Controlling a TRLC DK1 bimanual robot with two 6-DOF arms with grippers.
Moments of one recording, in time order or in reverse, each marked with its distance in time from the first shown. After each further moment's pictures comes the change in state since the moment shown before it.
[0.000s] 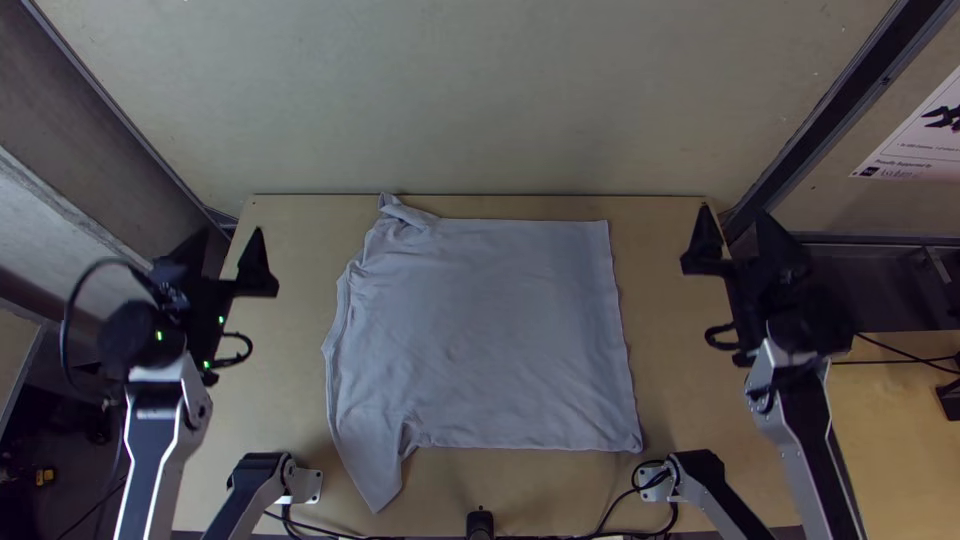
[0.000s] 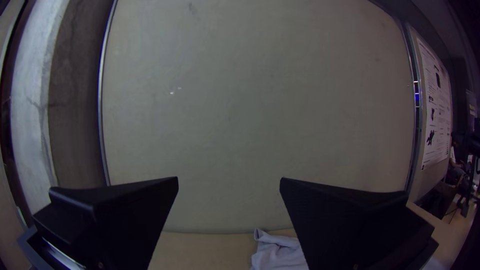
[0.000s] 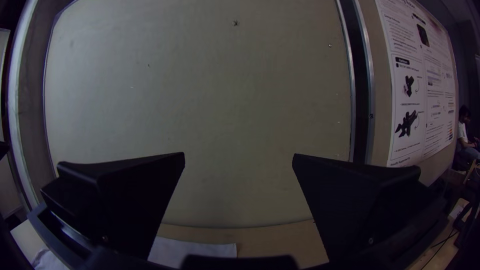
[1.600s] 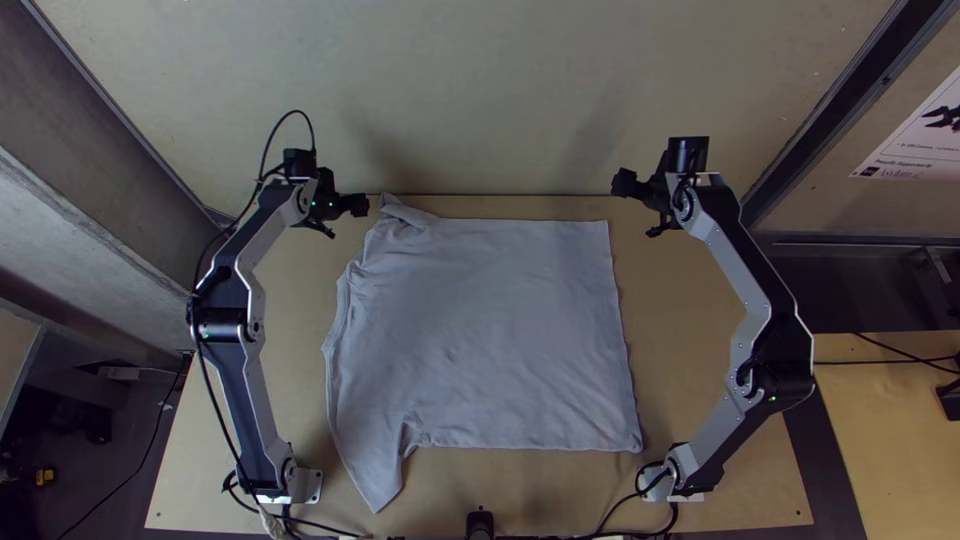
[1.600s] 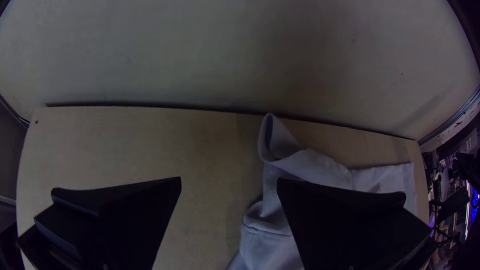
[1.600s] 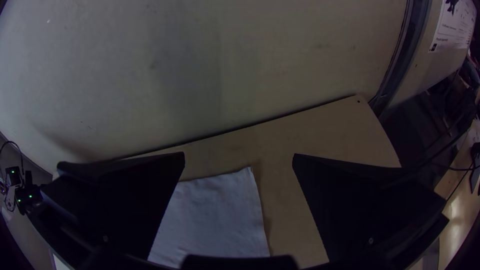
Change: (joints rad) left arm -0.056 1.418 1.075 -0.532 0.128 -0.109; right arm -0.013 1.030 0.815 -0.612 -0.038 0.294
